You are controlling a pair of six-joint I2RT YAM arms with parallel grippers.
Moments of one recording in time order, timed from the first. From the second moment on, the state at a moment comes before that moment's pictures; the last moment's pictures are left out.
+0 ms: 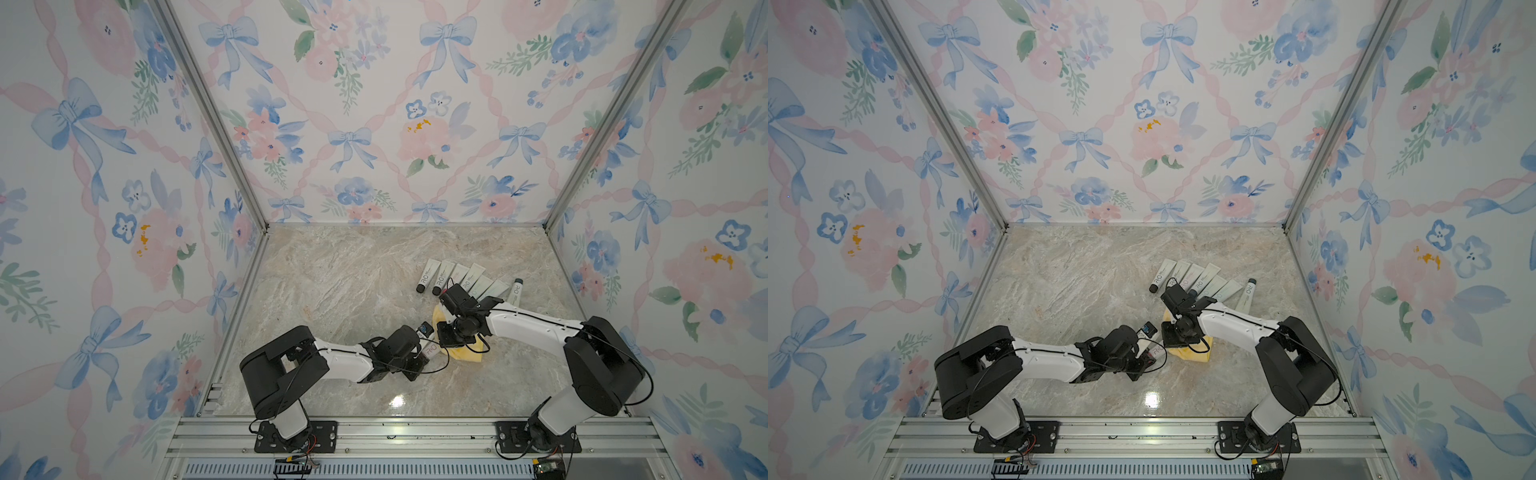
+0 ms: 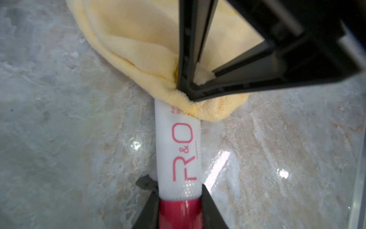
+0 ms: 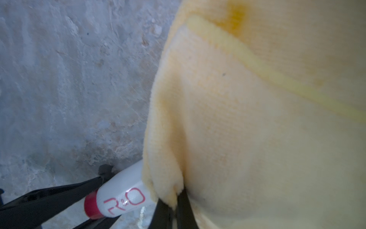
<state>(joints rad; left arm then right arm) -1.01 1.65 0.62 0.23 0.06 -0.20 0.67 1.60 0.93 -0.61 -0.15 0.52</state>
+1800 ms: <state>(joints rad) -1.01 1.64 0.62 0.23 0.06 -0.20 0.53 1.67 0.98 -0.63 -0.10 0.47</state>
